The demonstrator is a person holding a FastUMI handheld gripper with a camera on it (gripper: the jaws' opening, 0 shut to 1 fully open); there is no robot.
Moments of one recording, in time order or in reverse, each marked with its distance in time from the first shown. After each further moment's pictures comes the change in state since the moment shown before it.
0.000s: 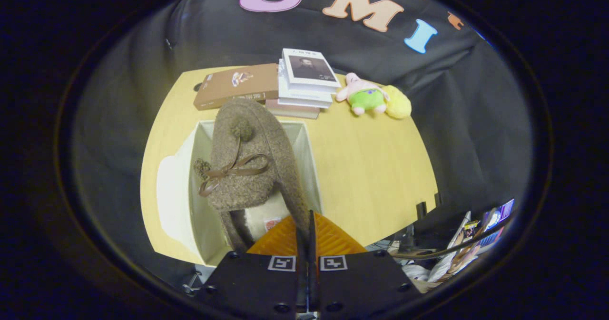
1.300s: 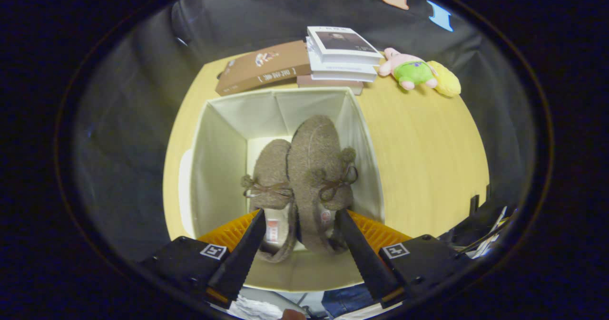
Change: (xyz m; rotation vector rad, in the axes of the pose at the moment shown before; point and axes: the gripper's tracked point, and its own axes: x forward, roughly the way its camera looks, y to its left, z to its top) arm 0.043 0.047 -0.018 0.051 0.043 0.305
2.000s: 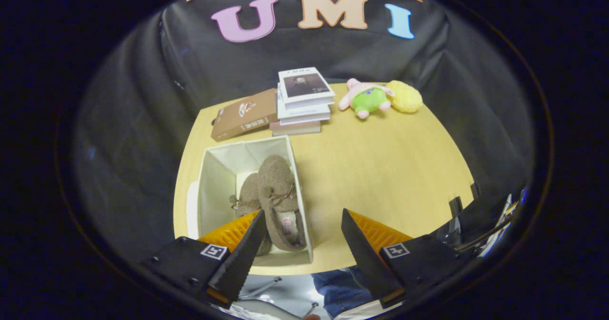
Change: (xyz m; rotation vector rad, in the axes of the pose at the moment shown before) arm -0.084 -0.102 0.029 0.119 -0.249 -0.017
